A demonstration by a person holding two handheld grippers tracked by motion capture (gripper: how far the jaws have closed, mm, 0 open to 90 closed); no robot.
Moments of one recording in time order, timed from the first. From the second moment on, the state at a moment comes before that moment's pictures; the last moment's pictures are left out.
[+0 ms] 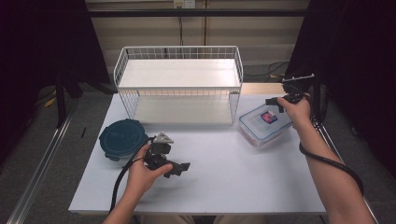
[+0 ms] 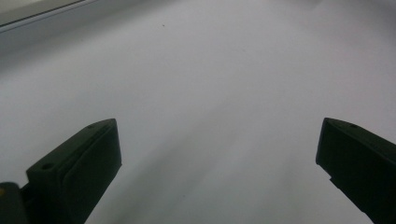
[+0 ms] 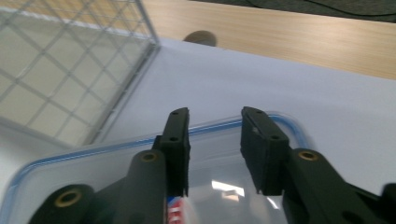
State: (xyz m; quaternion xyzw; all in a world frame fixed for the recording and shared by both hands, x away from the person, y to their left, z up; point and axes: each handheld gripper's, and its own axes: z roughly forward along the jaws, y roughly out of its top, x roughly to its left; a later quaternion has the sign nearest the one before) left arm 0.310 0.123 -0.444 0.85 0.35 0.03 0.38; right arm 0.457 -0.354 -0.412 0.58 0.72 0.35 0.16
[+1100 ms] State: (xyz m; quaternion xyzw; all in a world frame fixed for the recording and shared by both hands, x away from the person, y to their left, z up) left arm 0.311 0.124 -0.445 0.86 0.34 0.04 0.38; right arm 0.474 -0.356 -0.428 0.64 0.68 0.33 0.10
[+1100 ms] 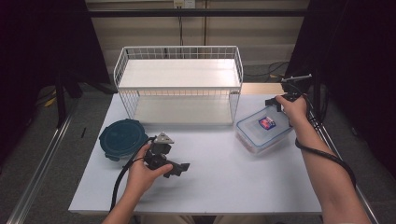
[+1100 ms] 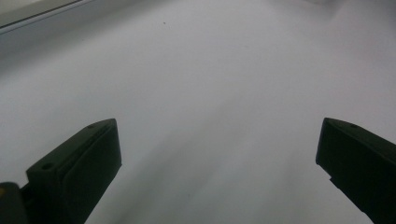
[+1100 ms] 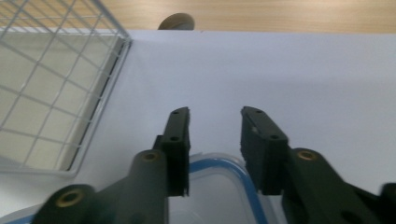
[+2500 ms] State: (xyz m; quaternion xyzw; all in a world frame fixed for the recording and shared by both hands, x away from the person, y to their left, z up) left arm 0.307 0.118 -0.442 0.86 0.35 0.03 0.38; right arm 0.420 -0.370 -0.430 0.62 0.71 0.32 0.11
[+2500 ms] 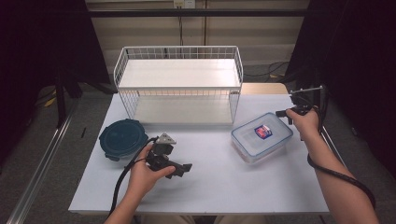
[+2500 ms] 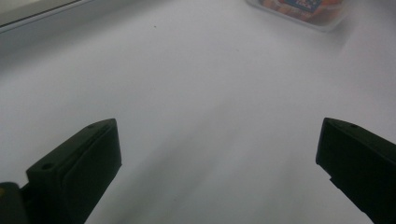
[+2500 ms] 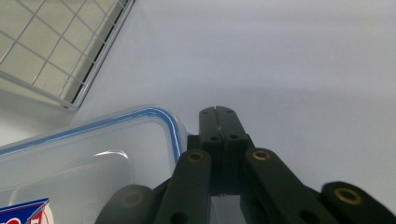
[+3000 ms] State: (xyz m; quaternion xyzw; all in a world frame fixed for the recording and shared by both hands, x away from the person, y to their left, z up) left arm 0.305 0.114 -0.443 0.86 0.34 0.03 0.37; right arm 0.386 -0.381 -0.429 0.60 0.72 0.32 0.13
